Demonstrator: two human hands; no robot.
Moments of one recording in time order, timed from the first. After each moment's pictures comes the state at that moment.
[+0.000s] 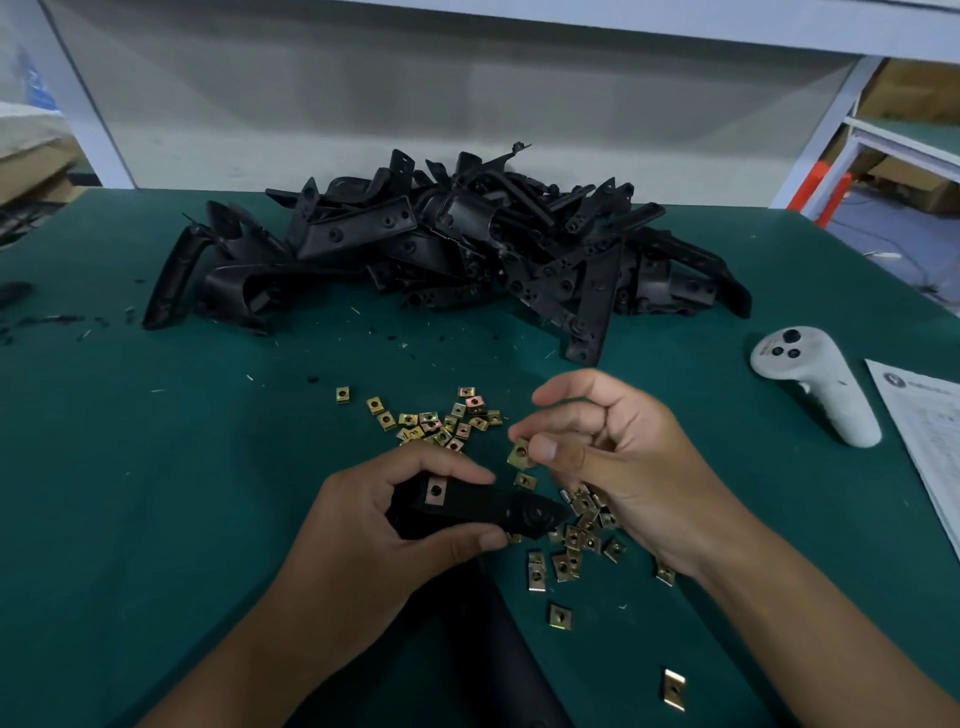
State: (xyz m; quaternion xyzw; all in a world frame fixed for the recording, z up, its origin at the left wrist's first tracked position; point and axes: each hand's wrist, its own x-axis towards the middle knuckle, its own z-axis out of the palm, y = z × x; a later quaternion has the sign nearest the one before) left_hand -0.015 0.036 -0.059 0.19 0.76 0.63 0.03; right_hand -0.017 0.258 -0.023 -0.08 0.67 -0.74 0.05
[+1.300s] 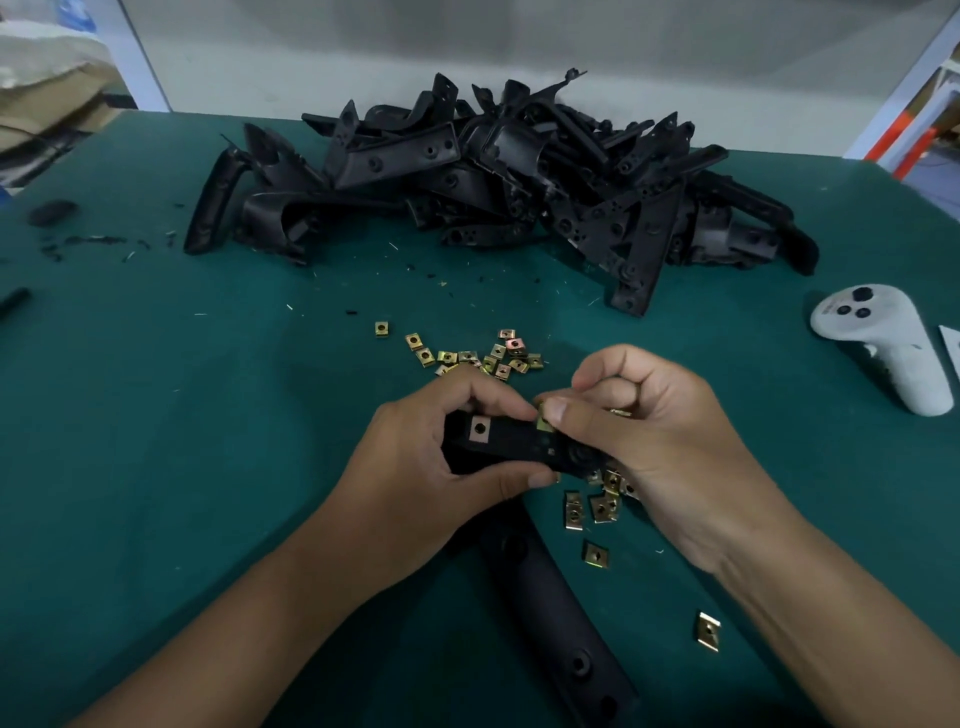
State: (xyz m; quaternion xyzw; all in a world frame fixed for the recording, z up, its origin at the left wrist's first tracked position) left_hand -0.015 0.039 -0.061 0.23 0.76 0.61 0.01; right_hand 0.000 0.230 -0.026 0.02 0.69 -0.73 0.04
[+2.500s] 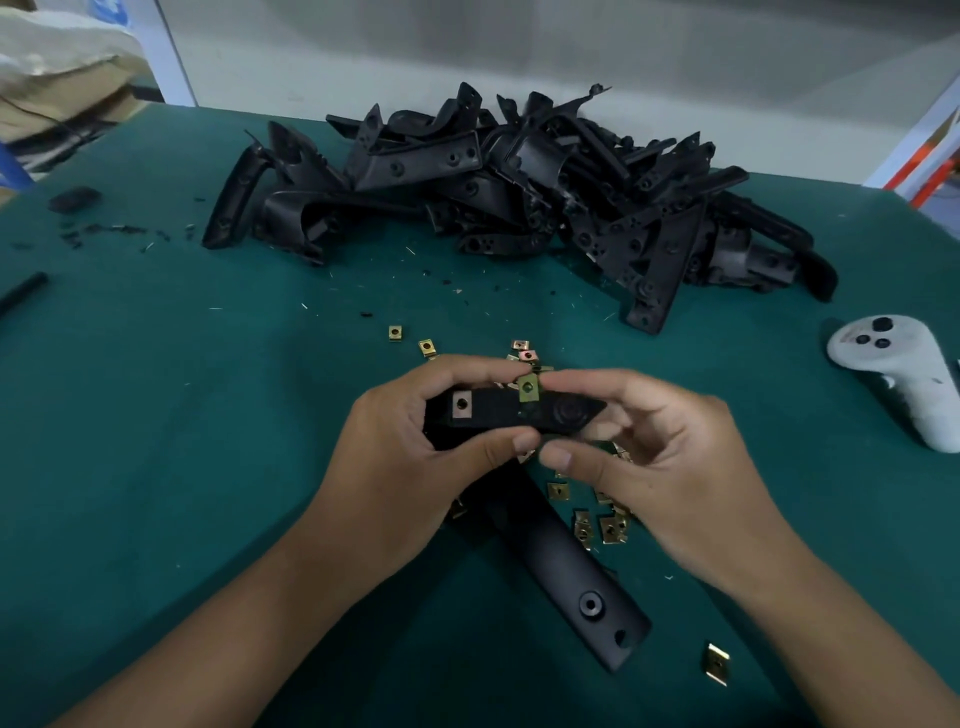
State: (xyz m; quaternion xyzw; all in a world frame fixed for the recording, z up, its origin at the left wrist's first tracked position) left_hand -0.021 0.037 -0.057 0.18 0.72 0.67 -0.05; right_hand -0.001 0.237 -0.036 -0.15 0.77 -0.62 -0.02
